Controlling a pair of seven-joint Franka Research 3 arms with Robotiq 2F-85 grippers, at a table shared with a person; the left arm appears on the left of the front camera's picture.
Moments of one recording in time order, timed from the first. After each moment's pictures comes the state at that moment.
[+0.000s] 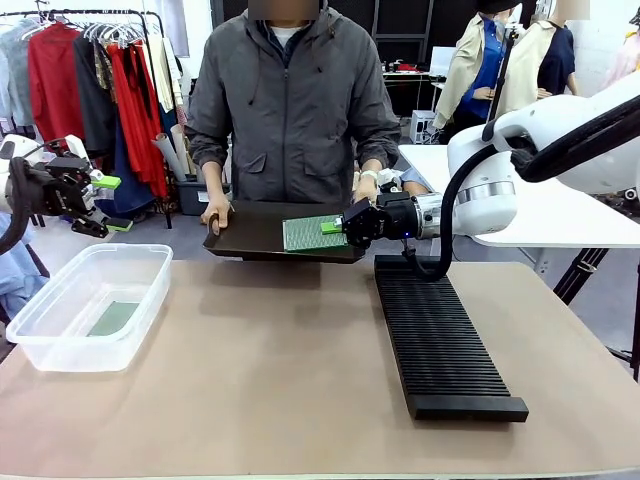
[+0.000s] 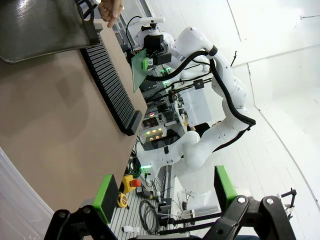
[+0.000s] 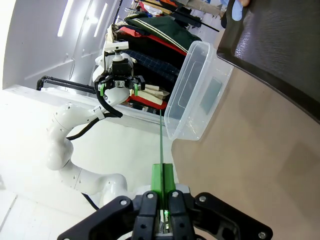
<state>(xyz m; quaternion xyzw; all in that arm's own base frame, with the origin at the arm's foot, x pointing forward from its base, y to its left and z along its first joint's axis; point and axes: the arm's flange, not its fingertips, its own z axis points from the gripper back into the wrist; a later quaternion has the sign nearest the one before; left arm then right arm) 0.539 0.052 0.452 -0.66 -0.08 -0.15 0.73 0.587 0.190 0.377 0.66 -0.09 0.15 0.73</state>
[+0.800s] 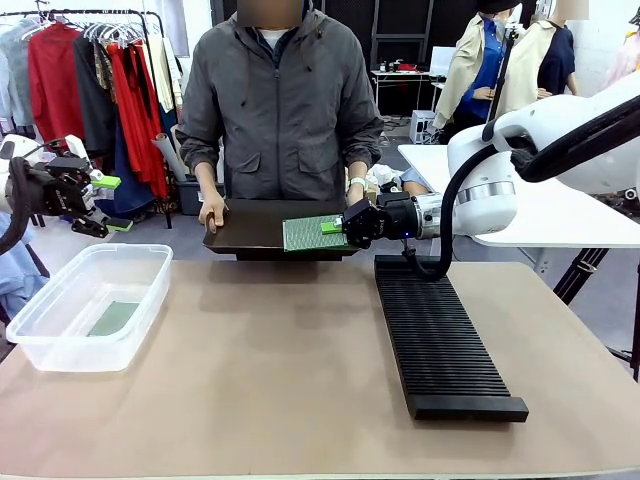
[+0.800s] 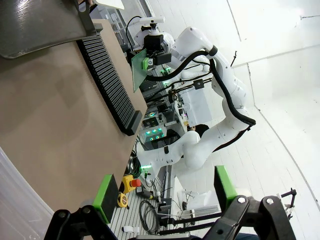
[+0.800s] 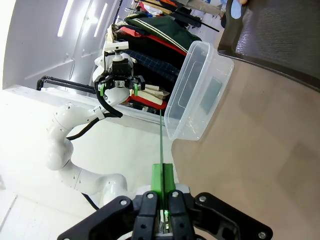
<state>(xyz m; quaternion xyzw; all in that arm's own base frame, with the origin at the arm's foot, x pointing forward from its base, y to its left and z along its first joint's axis) 0.539 0.052 0.452 -0.66 -0.08 -0.15 0.73 0.587 0.190 0.377 0.66 -0.09 0.15 0.73</state>
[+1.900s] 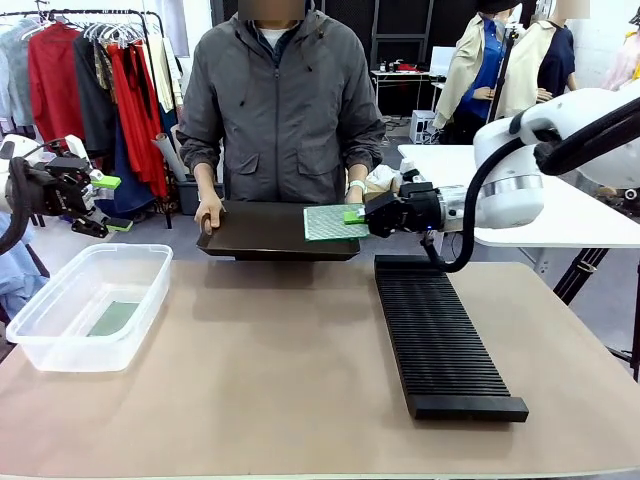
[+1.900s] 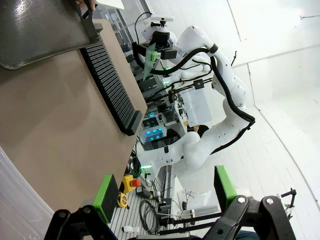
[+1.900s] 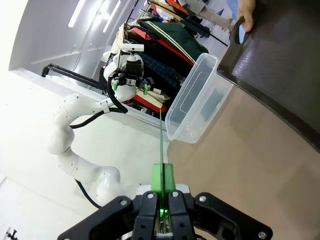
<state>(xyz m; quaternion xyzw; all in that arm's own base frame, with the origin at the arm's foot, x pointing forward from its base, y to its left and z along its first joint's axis) 0.539 0.052 0.452 -0.66 -0.08 -0.15 0.73 0.591 0.136 0.393 0.66 -0.15 0.20 0.71</state>
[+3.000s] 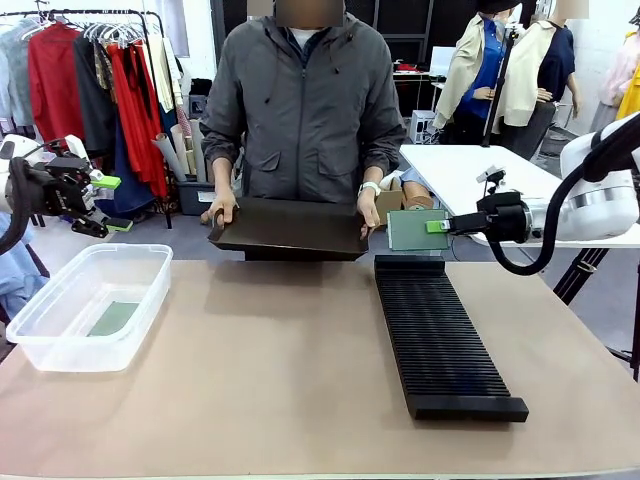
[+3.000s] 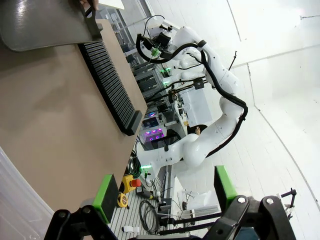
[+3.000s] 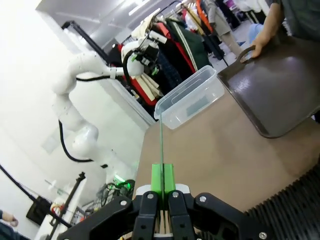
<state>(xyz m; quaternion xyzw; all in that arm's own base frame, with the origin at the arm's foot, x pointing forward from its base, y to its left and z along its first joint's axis) 0.539 0.052 0.452 -0.66 -0.08 -0.15 0.73 0.590 -0.019 0.368 0.63 -0.28 0.35 0.64</state>
